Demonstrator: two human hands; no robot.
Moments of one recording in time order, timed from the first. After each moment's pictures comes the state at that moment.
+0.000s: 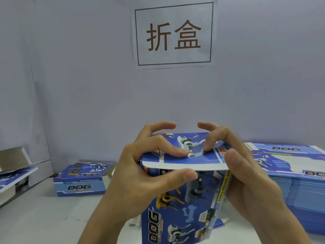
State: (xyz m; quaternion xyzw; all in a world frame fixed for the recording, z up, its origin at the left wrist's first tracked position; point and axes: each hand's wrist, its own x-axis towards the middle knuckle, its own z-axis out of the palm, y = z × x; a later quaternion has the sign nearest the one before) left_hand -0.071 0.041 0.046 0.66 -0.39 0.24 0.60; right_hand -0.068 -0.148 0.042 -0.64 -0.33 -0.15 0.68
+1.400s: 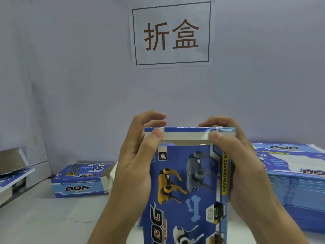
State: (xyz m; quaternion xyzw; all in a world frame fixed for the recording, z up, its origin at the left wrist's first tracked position) left_hand -0.065 0.022 0.046 0.57 -0.29 0.26 0.73; right_hand -0.065 -0.138 0.054 -0.60 -0.25 -0.19 0.74
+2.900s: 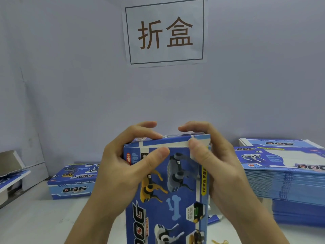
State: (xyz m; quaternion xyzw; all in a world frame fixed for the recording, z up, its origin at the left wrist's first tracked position) left_hand -0.056 0.045 0.040 0.64 -0.31 0.26 0.66; right_hand -0.061 -0.133 0.035 -0.58 -0.34 -0.17 0.72
